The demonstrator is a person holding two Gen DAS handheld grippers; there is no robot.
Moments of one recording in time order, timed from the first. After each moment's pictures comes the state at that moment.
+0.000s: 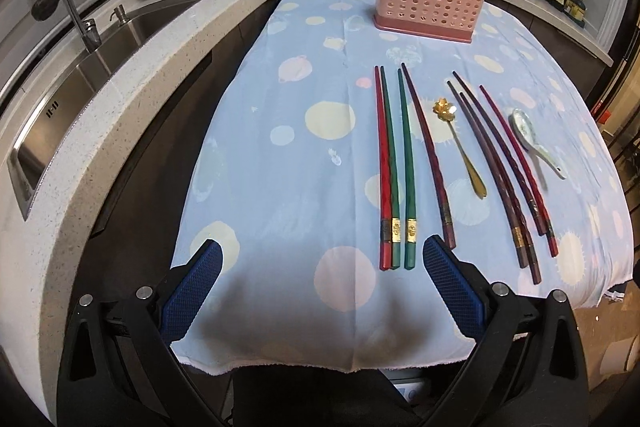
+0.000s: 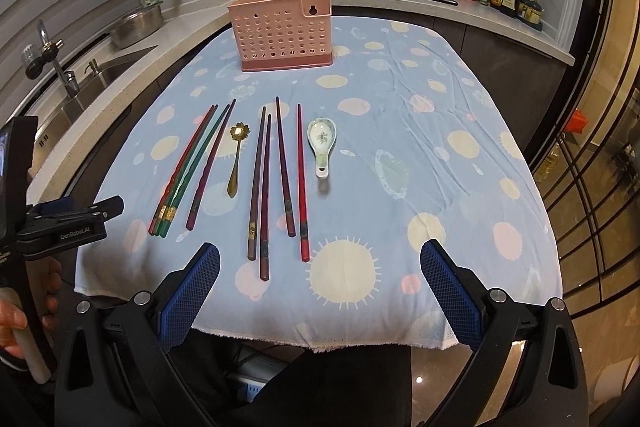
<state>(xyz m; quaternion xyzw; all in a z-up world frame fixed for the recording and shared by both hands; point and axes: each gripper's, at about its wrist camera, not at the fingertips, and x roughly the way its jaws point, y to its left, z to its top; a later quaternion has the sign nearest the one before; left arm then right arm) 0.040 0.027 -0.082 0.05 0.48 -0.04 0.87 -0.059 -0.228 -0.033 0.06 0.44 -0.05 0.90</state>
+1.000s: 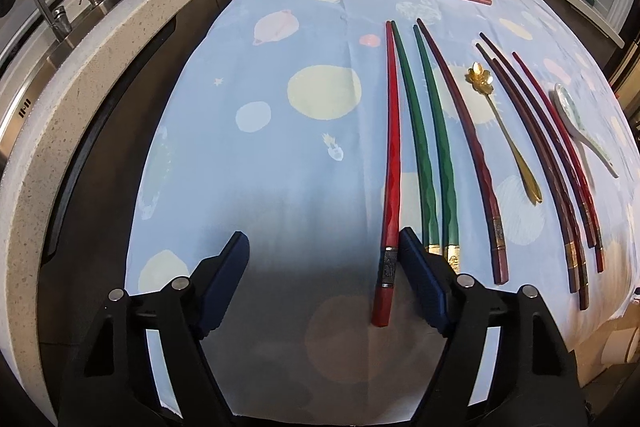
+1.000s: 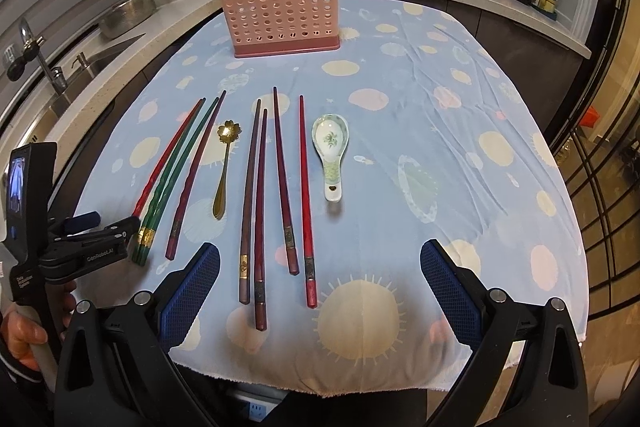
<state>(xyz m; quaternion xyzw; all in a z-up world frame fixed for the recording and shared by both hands) 0.089 0.022 -0.138 0.06 0.53 -0.05 0.85 -0.002 -0.227 -0.065 0.06 0.46 -0.05 0.88</state>
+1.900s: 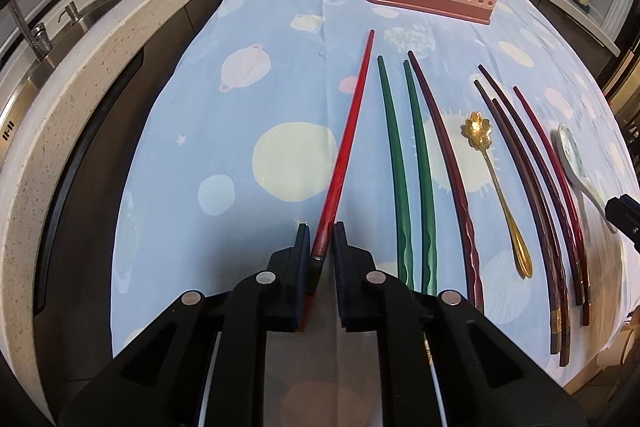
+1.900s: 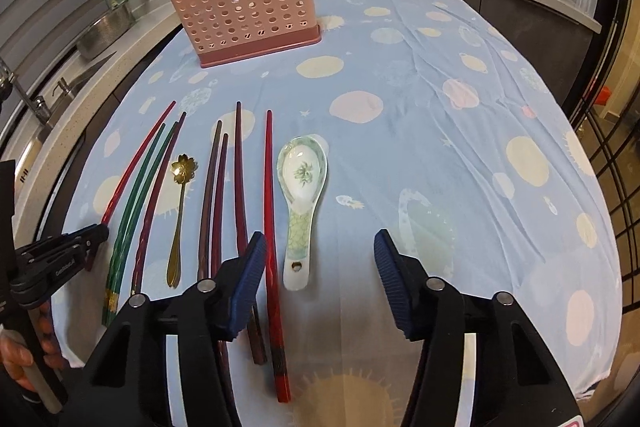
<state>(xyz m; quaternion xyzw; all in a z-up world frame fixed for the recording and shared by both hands) 0.132 0.000 -0.135 0.06 0.52 -0.07 0.85 0.069 -0.266 -0.104 0.12 0.48 -0.04 0.87</state>
